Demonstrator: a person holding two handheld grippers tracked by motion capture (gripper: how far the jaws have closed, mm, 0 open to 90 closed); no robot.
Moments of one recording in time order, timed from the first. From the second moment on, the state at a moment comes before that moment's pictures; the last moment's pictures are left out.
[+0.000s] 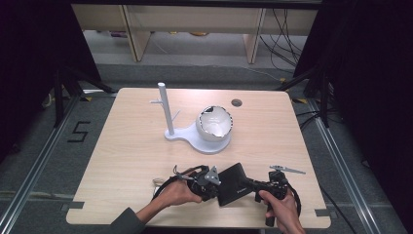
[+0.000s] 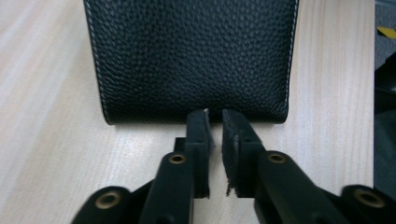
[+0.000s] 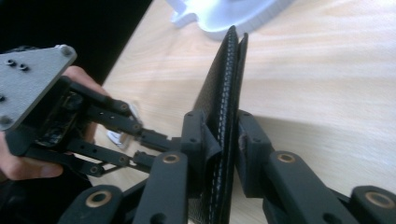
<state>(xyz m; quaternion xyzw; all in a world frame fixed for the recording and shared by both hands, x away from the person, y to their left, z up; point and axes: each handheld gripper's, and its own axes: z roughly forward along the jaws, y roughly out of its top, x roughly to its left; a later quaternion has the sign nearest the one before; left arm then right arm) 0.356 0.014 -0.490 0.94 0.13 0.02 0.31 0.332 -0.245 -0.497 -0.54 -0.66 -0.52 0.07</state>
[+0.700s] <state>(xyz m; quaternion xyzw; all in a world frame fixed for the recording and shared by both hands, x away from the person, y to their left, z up) 0.333 0.092 -0.456 0.92 0.19 0.08 0.33 0.345 -0.235 -0.455 -0.48 -0.68 -0.55 0.04</state>
